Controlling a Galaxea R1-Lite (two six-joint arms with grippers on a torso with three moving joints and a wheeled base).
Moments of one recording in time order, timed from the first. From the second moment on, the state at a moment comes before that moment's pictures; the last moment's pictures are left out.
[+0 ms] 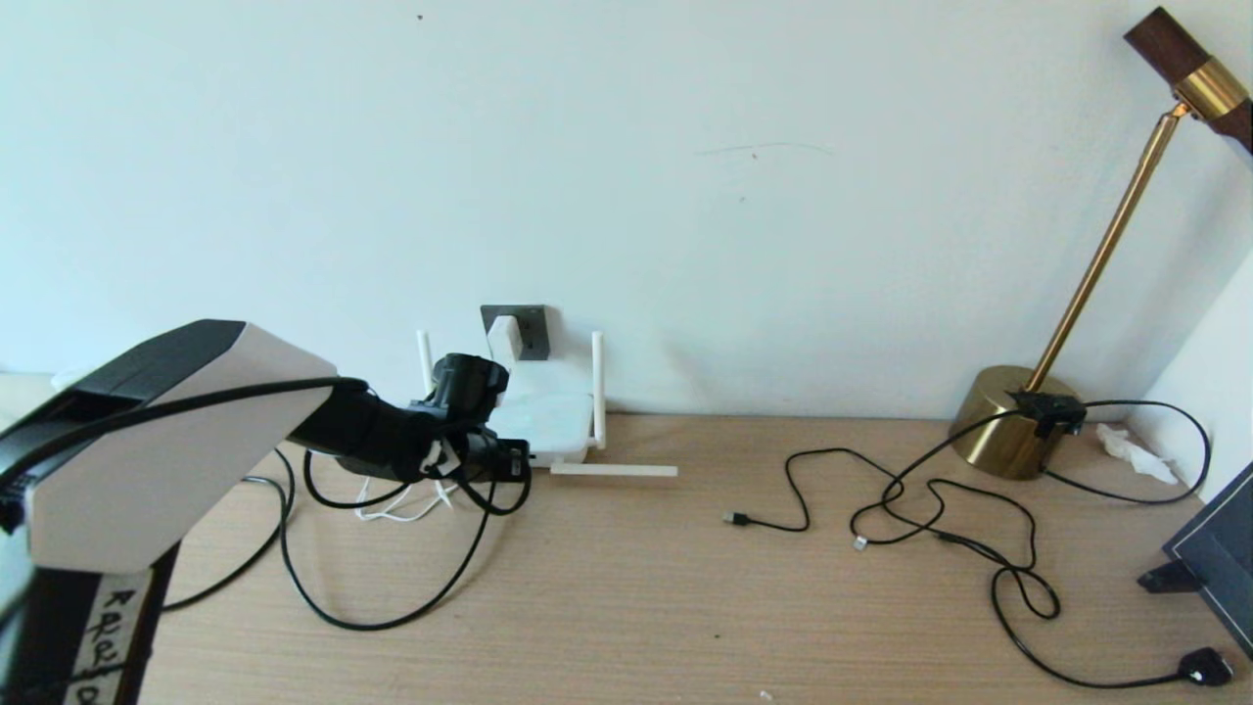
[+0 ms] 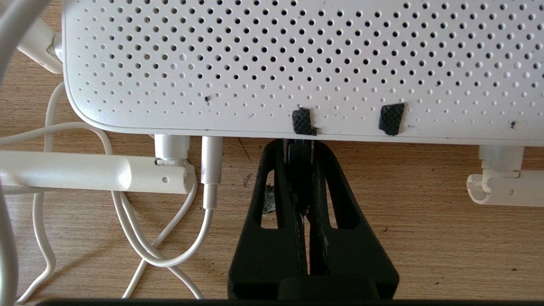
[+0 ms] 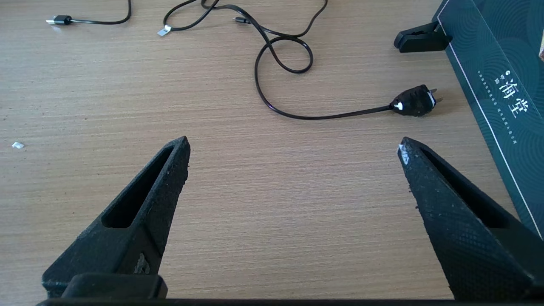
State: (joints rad) left arm -0.24 2.32 -1.44 -0.19 0.24 -0.12; right arm -0.07 0.28 -0.01 0.02 -0.02 0.04
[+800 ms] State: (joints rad) left arm -0.23 2.32 -1.45 -0.16 0.24 -0.13; right arm -0.07 0.28 -0.01 0.02 -0.02 0.04
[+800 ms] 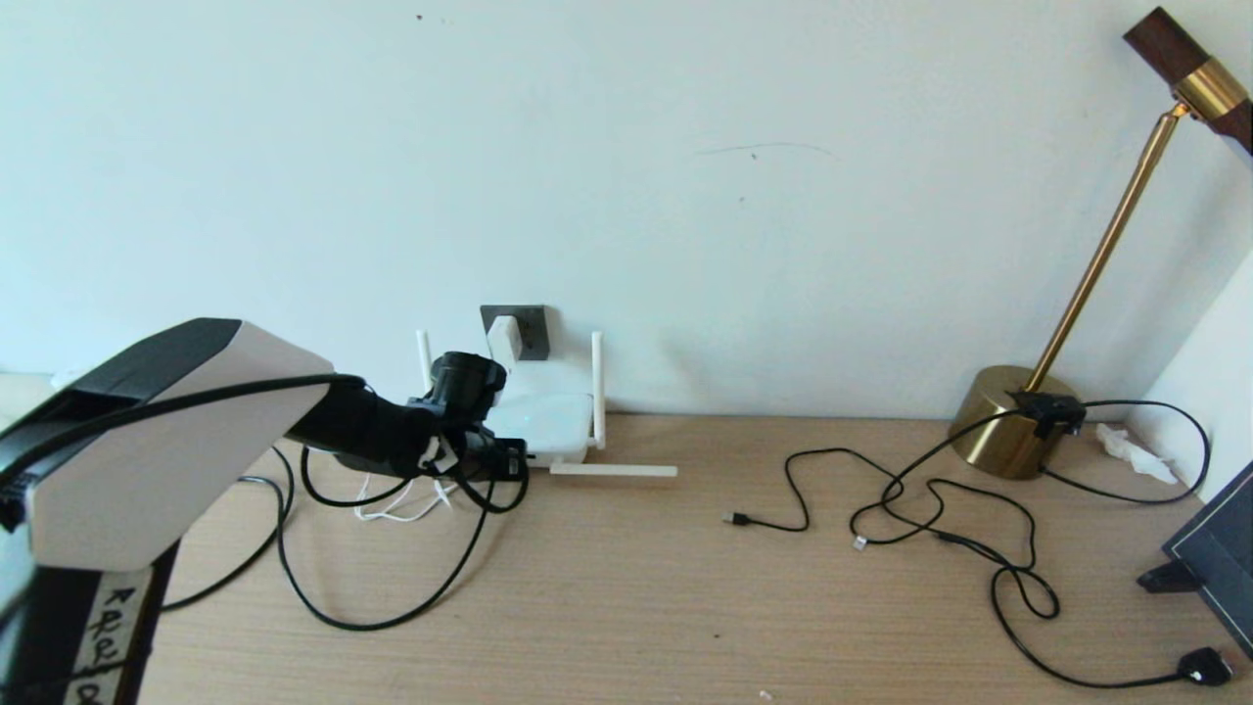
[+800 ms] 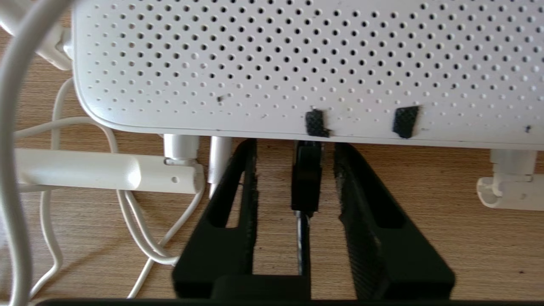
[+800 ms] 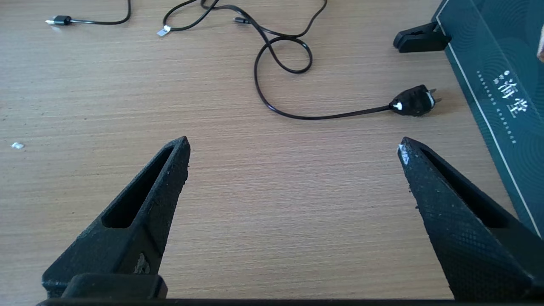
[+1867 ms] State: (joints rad) left arm -0.42 1.77 -1.13 -0.10 0.29 -0.16; right arm -0.07 0.28 -0.02 0.03 -0.02 0.03
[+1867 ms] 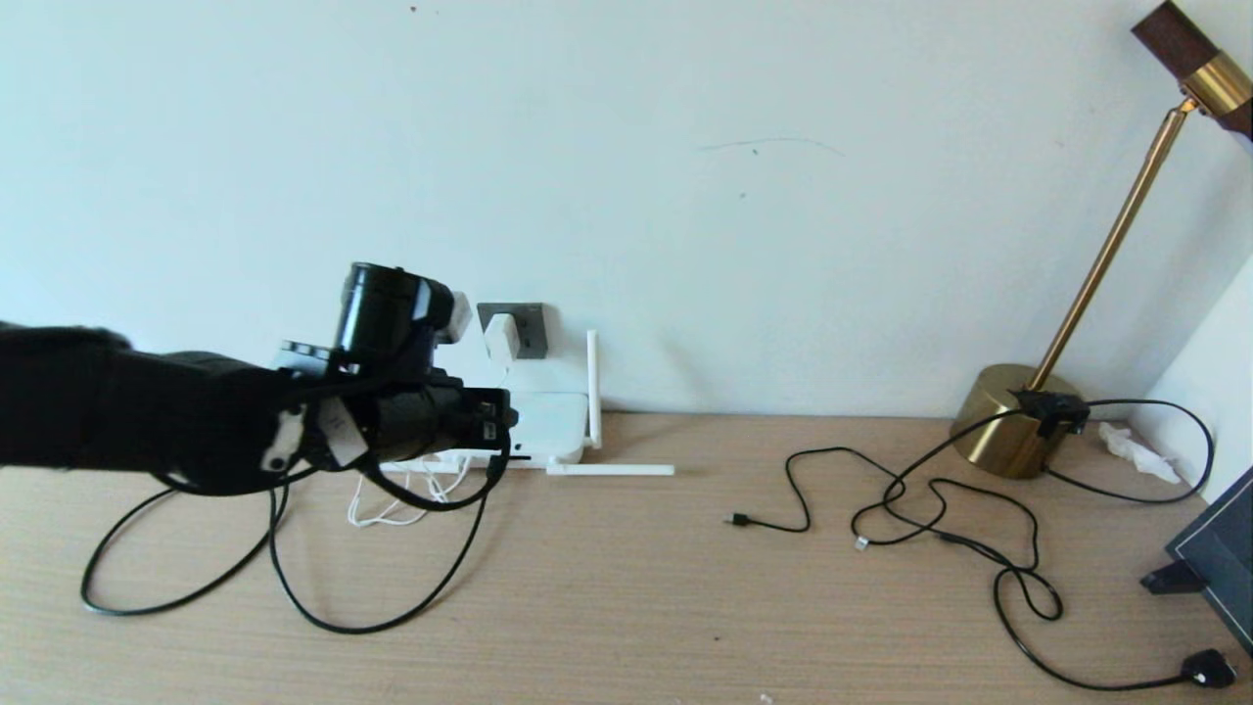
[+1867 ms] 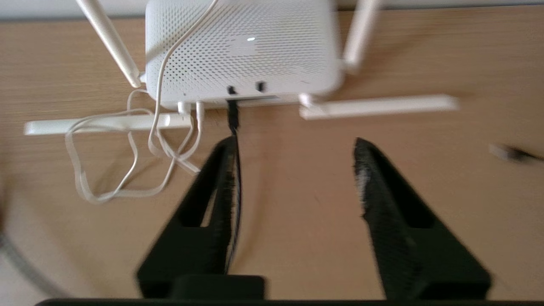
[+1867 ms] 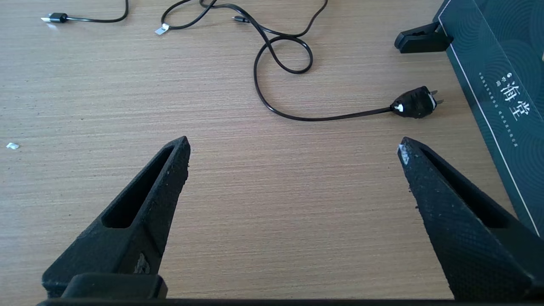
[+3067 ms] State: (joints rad) left arm 0.22 0.37 -0.47 0.41 0.09 -0.07; right arm -0.03 0.24 -0.01 0.03 -0.01 -0.02
